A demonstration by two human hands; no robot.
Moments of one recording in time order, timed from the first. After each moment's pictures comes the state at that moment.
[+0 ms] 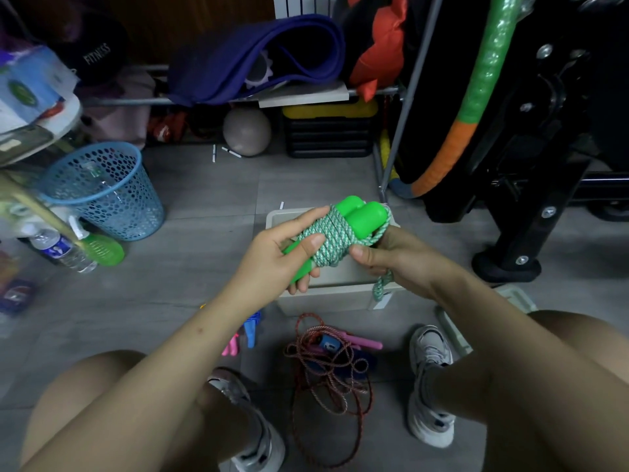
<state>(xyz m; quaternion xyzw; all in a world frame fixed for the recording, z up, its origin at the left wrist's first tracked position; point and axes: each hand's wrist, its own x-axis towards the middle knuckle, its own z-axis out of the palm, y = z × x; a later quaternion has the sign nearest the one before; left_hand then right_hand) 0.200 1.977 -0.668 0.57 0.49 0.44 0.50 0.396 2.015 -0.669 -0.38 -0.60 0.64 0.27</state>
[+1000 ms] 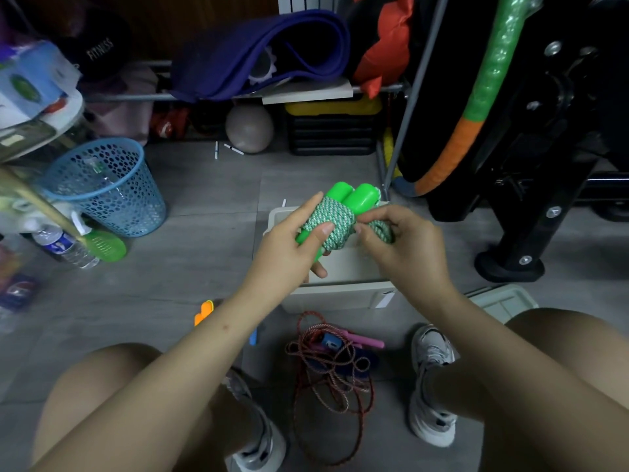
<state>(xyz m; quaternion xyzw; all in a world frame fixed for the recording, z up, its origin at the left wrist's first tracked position) 0.216 1.988 -0.672 0.56 0.59 0.41 0.42 0.381 1.998 -0.668 -0.53 -0.67 0.27 0.46</state>
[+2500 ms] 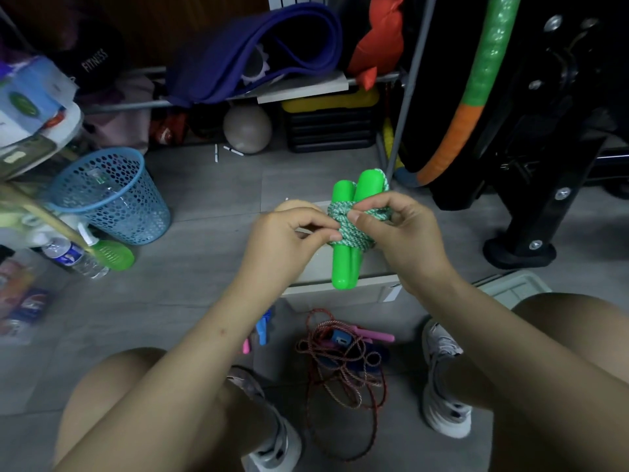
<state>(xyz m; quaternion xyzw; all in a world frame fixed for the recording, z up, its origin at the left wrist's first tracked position) 0.210 1.997 -0.664 0.68 0.51 0.47 0.24 0.370 2.006 -0.664 -0.48 -0.51 0.48 0.52</state>
